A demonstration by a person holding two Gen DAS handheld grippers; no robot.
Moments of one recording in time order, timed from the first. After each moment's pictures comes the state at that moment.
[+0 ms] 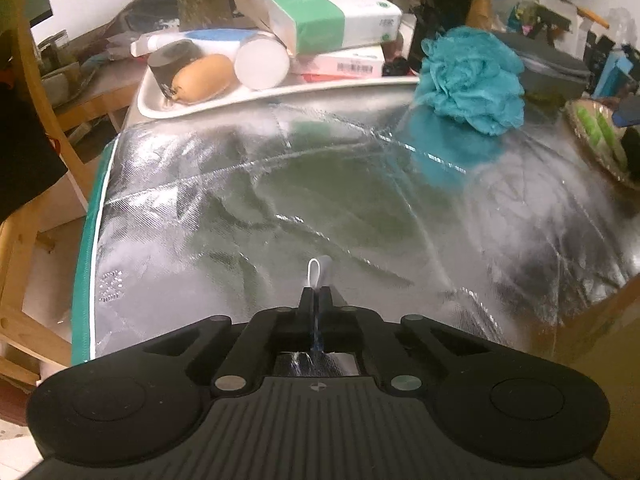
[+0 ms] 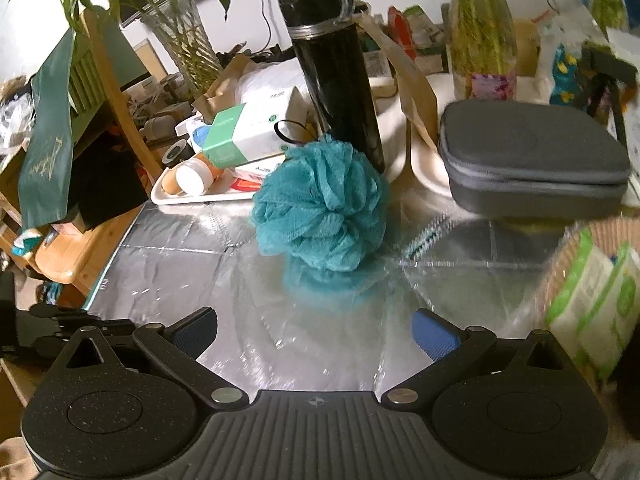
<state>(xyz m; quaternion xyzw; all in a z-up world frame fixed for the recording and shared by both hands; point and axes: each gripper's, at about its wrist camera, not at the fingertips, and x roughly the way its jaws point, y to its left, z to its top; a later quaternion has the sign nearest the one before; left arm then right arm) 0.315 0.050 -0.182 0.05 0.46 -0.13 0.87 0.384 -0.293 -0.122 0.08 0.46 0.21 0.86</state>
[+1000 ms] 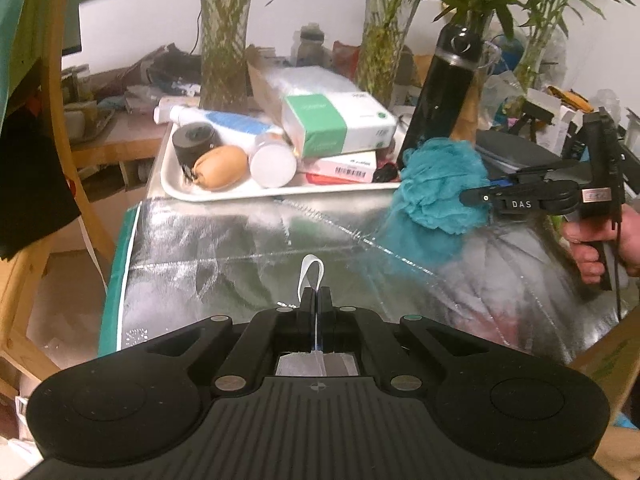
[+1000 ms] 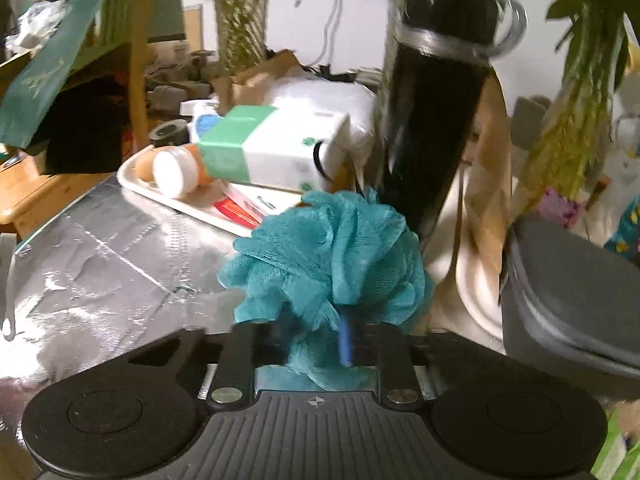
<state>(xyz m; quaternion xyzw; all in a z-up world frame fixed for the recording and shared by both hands) 0.304 0.063 -0.119 -0.01 0.38 -0.14 0.91 0.449 -0.212 -0.166 -0.09 0.36 0.23 0.90</state>
